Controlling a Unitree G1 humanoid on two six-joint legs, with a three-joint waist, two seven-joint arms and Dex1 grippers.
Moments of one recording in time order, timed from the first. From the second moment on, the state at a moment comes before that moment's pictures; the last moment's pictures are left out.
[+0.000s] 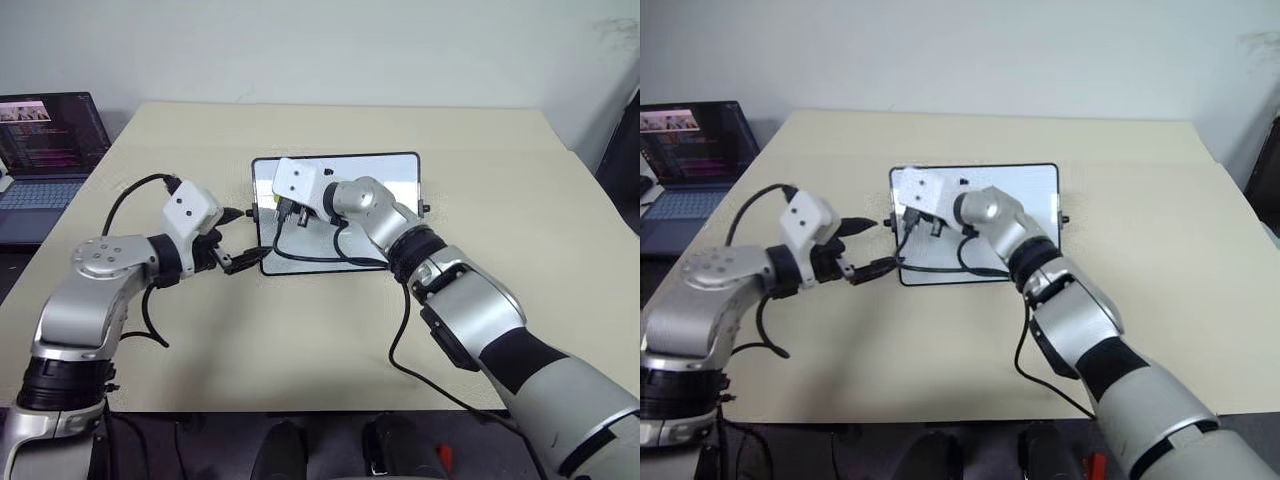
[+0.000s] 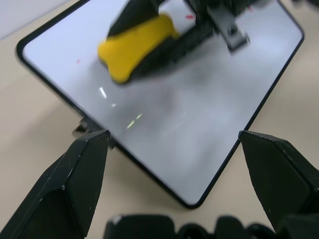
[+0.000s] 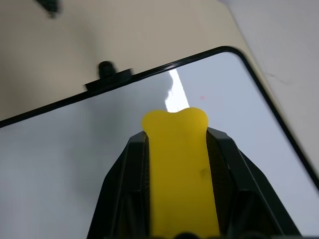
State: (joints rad) left arm -0.42 0.81 0.08 -0.15 -0.33 0.54 -0.88; right arm -1.34 0.05 0.35 1.18 -0.32 -0.10 0.55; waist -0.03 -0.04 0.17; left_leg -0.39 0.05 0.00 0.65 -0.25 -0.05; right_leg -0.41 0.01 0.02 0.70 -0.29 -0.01
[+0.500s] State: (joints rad) left arm -0.50 0.75 0.00 -0.06 -0.33 0.47 -0.95; right arm -0.74 -0.18 0.18 -0.07 -0.08 0.56 0.69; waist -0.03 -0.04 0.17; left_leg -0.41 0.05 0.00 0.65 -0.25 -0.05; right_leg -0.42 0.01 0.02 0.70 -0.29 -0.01
